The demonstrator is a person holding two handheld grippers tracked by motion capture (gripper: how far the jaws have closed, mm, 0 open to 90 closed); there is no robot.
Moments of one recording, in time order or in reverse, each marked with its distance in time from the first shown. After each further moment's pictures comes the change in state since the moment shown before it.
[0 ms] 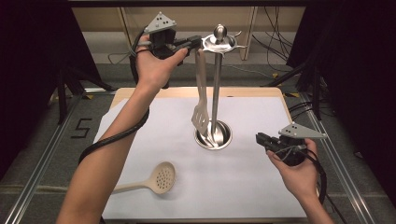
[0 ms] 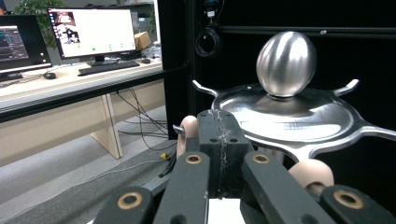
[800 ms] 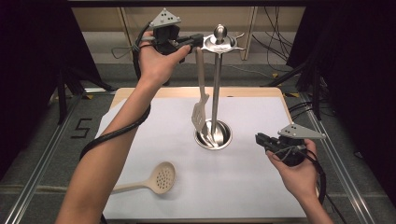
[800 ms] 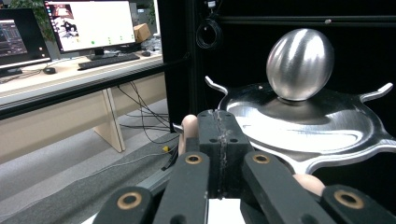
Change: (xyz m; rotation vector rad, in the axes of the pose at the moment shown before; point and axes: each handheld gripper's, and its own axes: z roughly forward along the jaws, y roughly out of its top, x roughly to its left) left arm 0.002 0.006 0.008 0.036 0.000 0.011; right arm -0.001 0.000 0.000 0.010 0.005 -0.020
